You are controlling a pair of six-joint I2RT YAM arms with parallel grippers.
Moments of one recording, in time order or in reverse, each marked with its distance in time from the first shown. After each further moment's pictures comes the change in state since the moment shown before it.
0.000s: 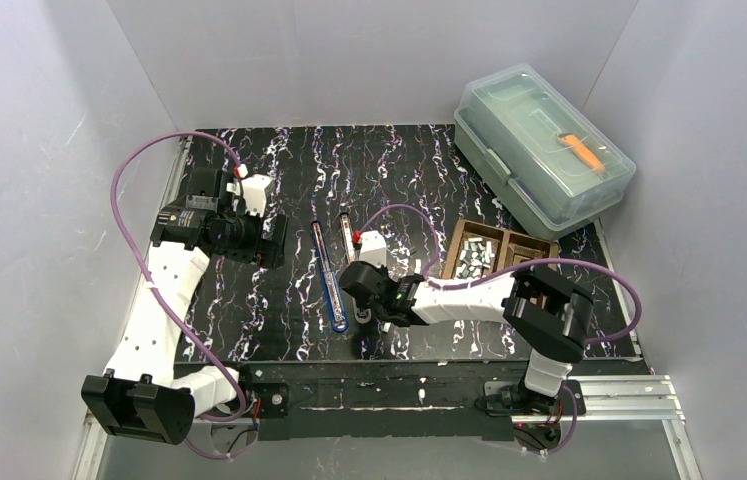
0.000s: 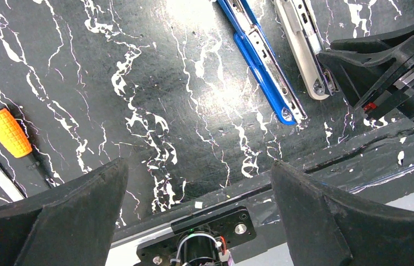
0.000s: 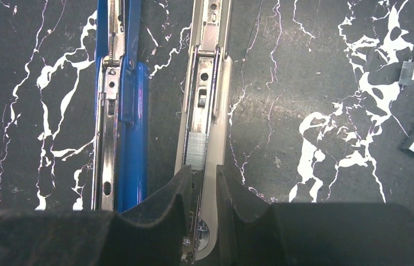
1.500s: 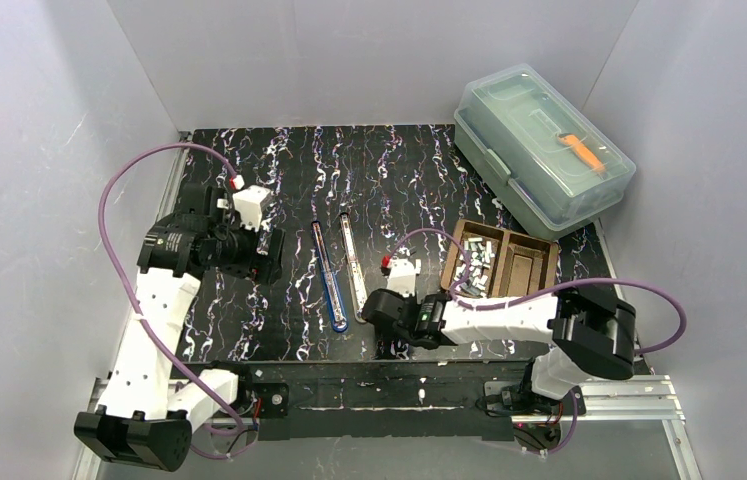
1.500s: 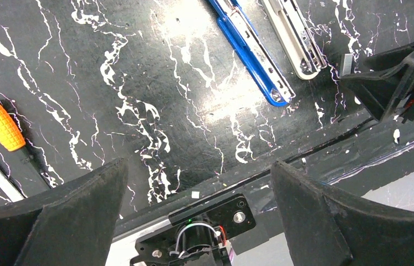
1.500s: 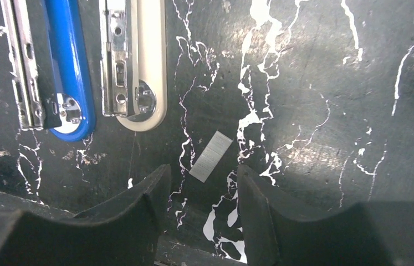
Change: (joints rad) left arm 0.000 -0.120 -0.035 -0.051 0.042 0.038; right arm 0.092 -0.222 -0.170 -0.279 -0.074 0.275
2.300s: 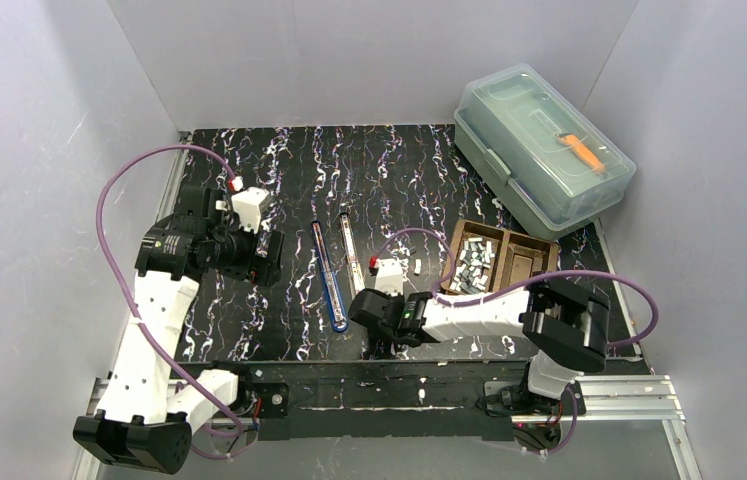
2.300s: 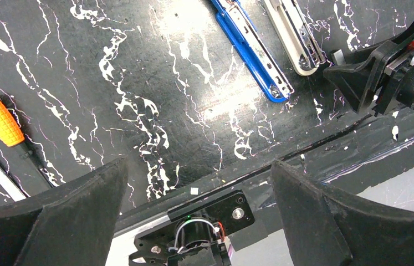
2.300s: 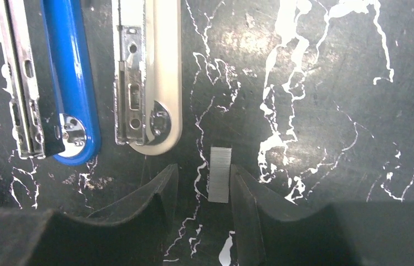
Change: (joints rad) left arm 0.000 -0.019 0.006 -0.024 -0.001 0.000; right arm 0.008 0.125 0.069 0.017 0.016 -0.008
